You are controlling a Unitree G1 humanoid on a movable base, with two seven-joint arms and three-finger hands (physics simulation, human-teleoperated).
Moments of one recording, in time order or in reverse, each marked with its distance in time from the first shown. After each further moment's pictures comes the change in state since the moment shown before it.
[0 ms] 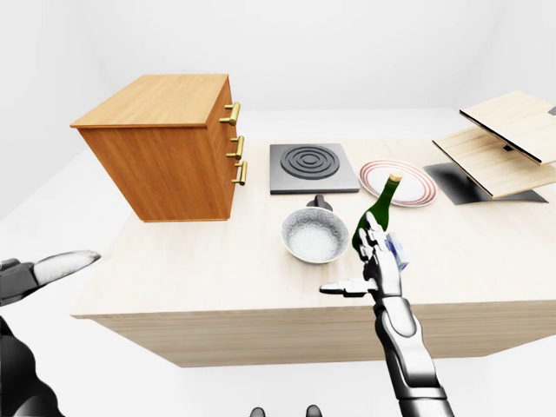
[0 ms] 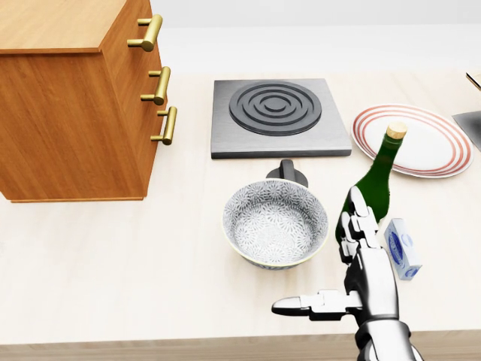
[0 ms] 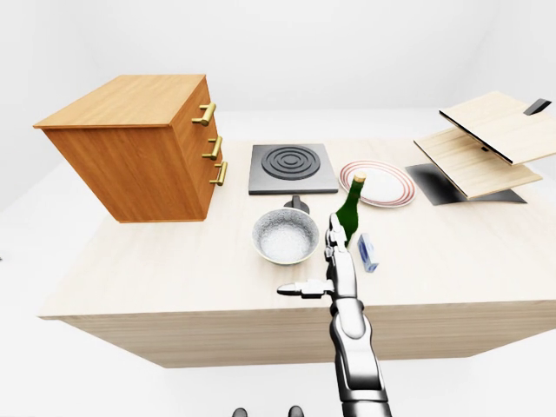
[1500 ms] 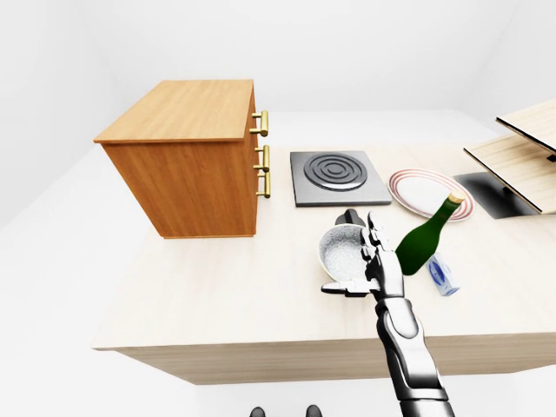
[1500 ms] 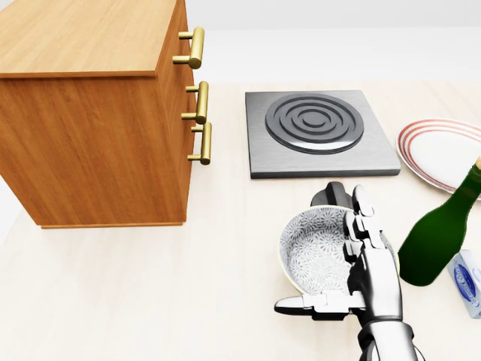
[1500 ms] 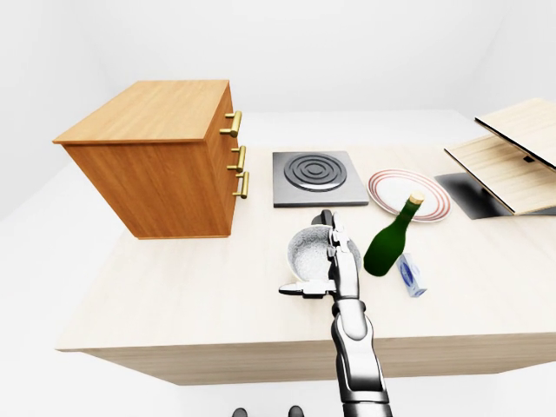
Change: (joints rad) left arm 0.077 0.187 0.408 -0.118 -0.376 0.000 0.066; right arm 0.005 0.000 -0.007 -0.002 0.000 -0.023 -0.005
